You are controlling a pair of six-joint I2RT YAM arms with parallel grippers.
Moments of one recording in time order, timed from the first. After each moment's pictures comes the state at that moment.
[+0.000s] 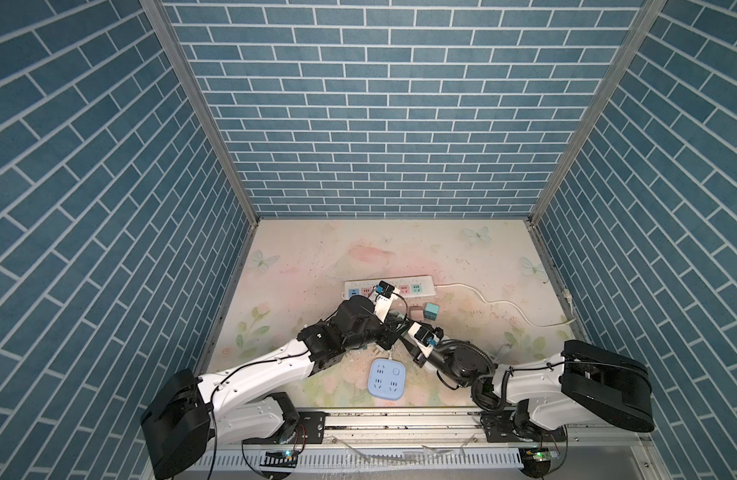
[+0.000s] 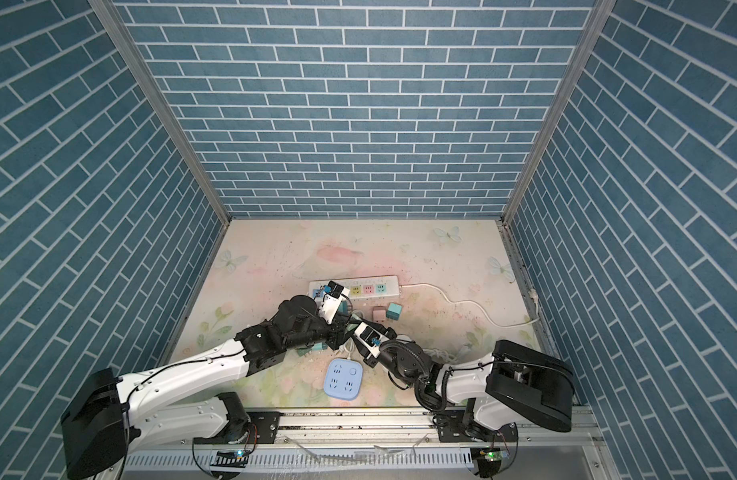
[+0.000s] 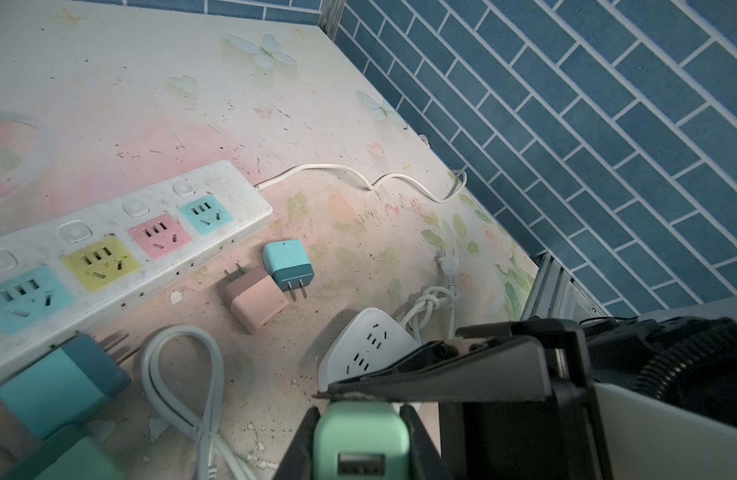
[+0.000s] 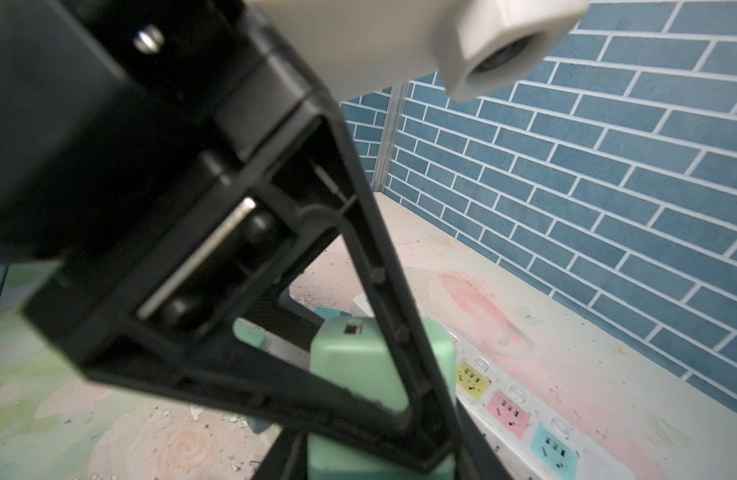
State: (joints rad) left arm -0.90 1.14 0.67 0.00 0.17 -0.43; right arm 1.21 1.37 0.22 1.15 0.27 -0.23
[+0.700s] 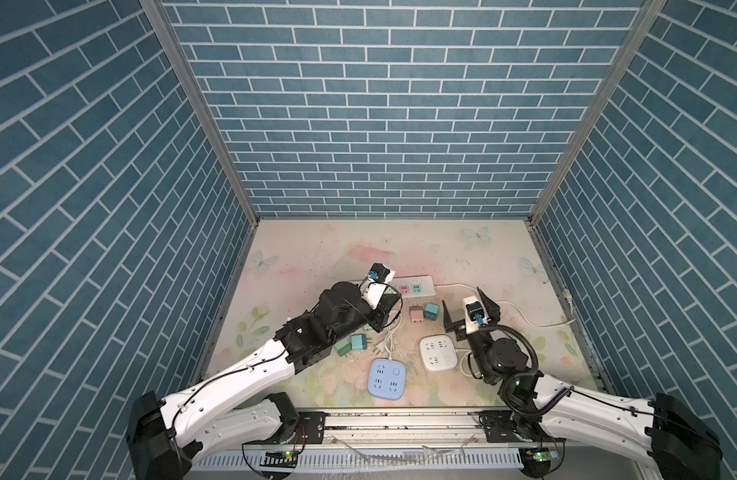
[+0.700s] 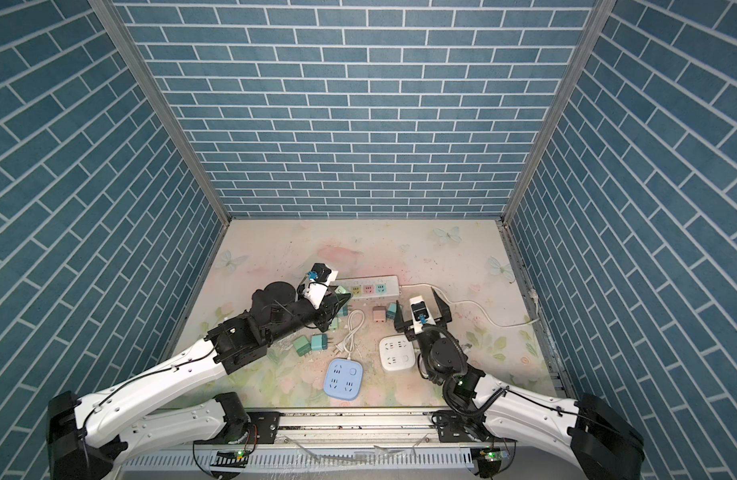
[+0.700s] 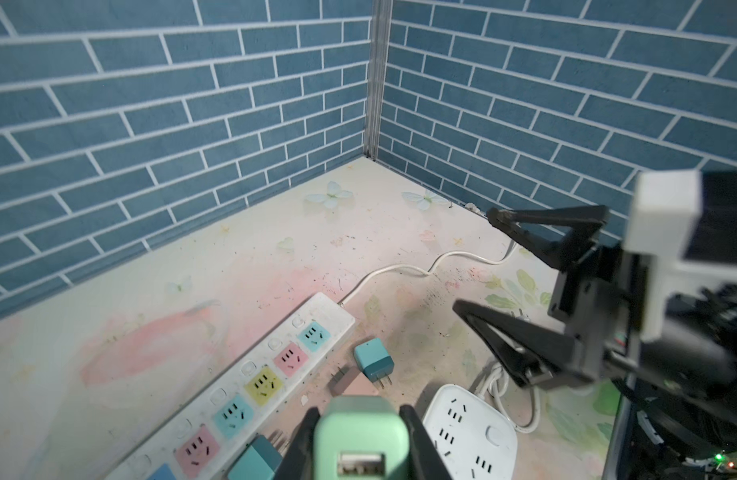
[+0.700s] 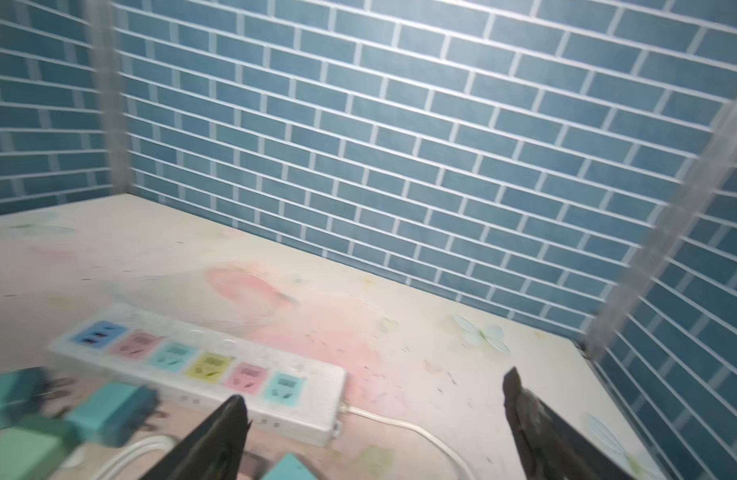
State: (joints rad) left arm -0.89 0.99 0.83 -0.14 -0.04 -0.05; right arm 0.95 0.82 0.18 0.68 0.72 -0.23
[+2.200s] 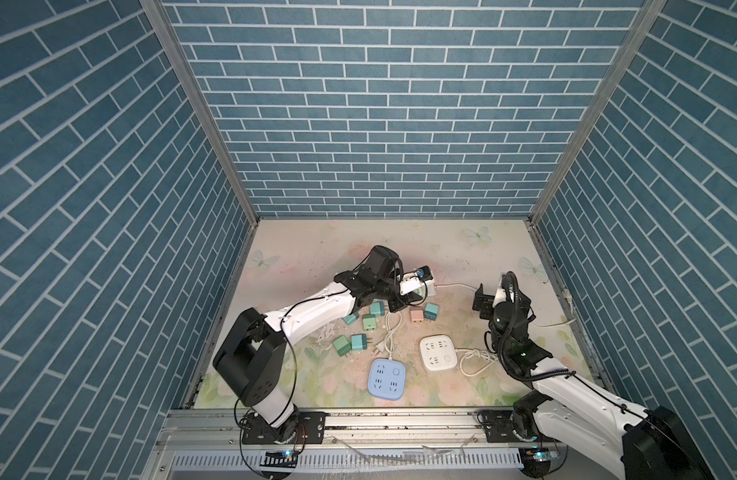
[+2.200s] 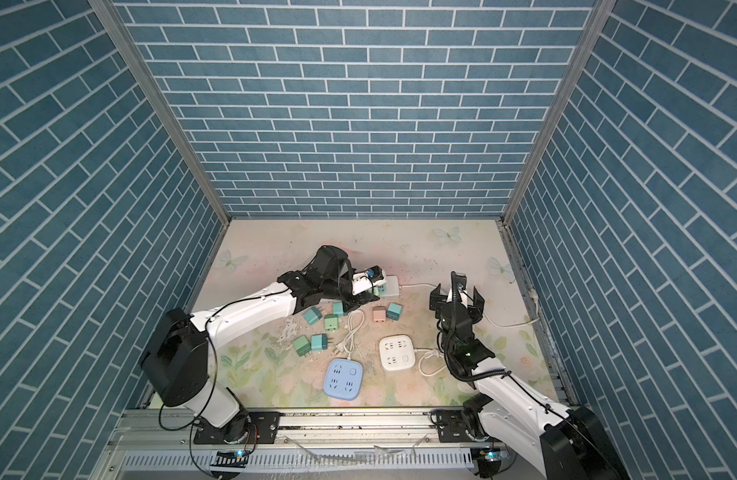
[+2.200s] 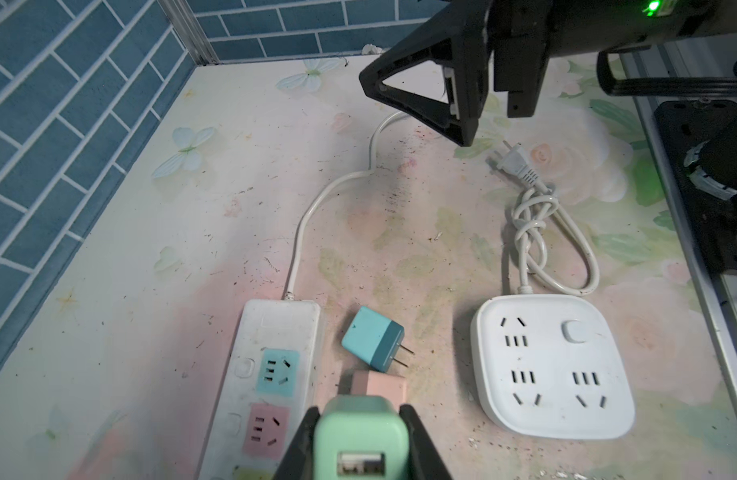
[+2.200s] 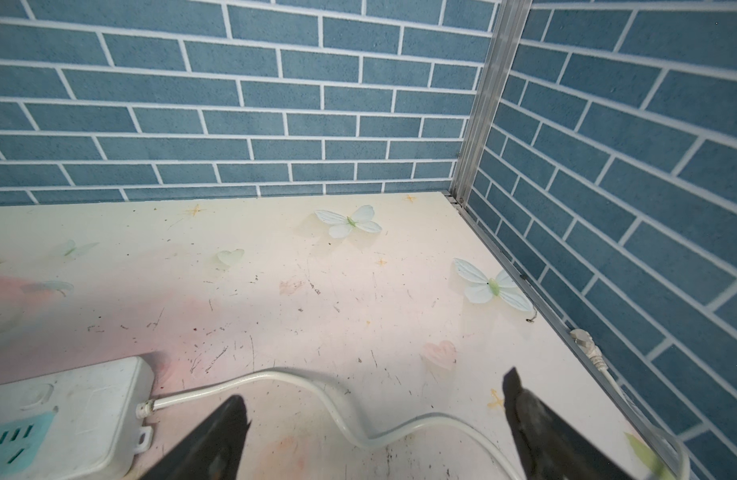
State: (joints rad) left arm -0.71 1.67 1.22 -0.27 0.45 0.57; right arm 0.52 0.93 0.29 0.38 0.67 0.10
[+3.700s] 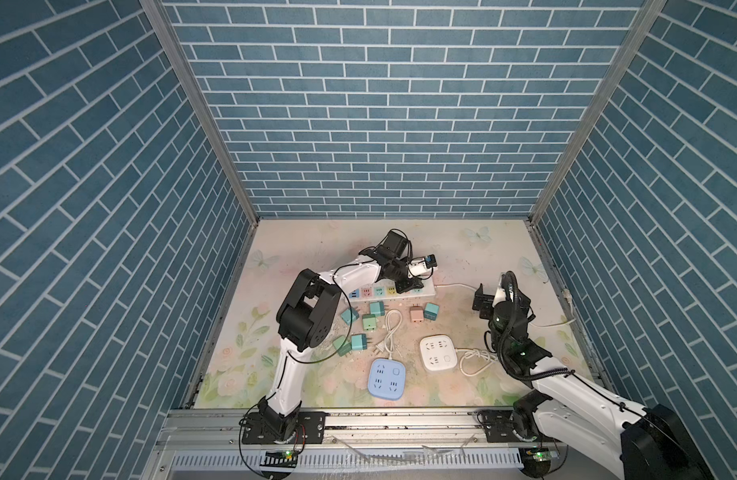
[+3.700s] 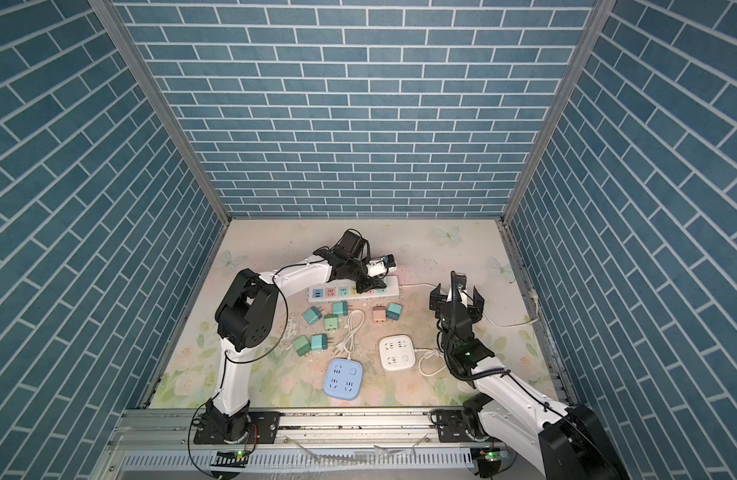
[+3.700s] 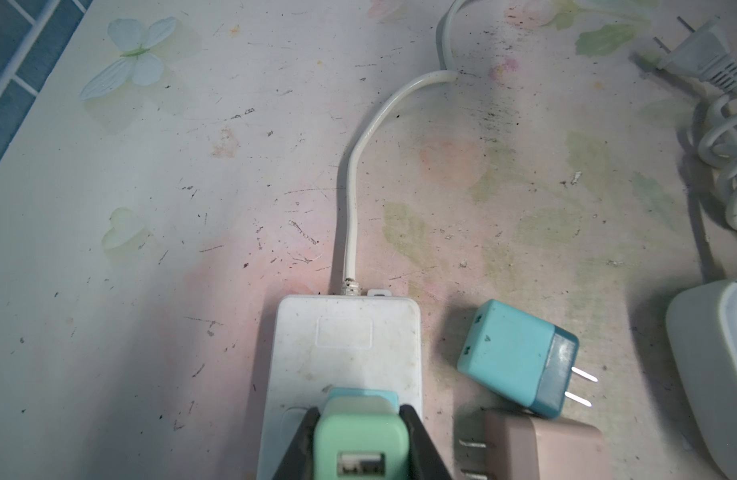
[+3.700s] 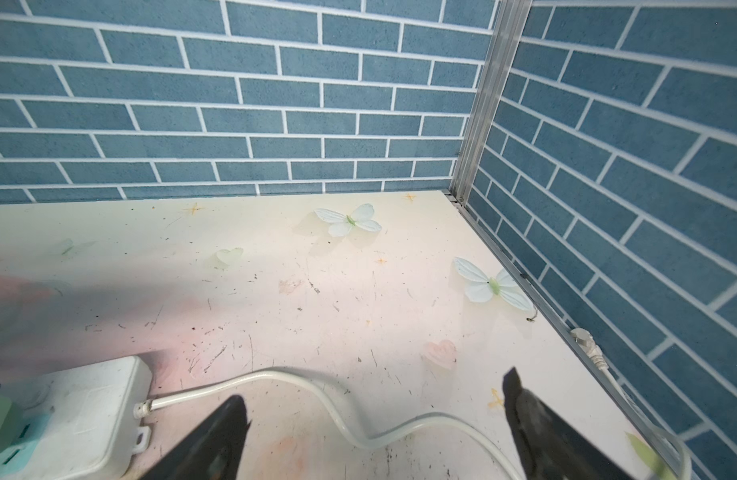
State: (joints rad) left arm -0.62 2.13 1.60 -0.38 0.50 0.70; right arm 0.52 0.95 0.29 0.38 0.67 0.10
